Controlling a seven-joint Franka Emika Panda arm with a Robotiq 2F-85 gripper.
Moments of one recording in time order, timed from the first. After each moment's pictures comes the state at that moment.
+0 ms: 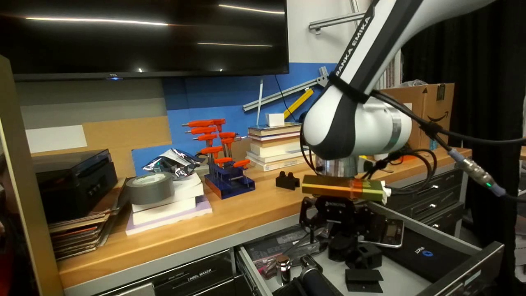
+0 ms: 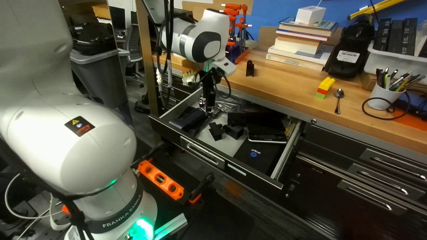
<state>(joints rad) 0.12 0.09 0.06 -2.52 0.17 2.58 0.74</state>
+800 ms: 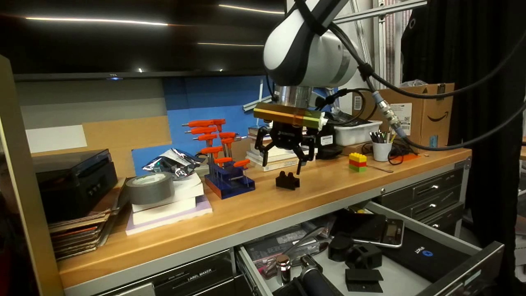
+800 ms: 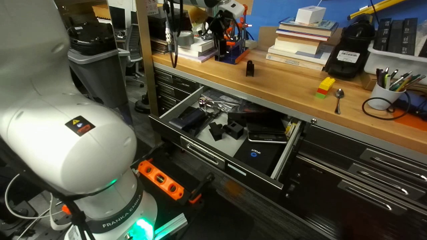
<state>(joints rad) 0.12 0.08 0.10 -2.15 0.07 2.46 0.86</state>
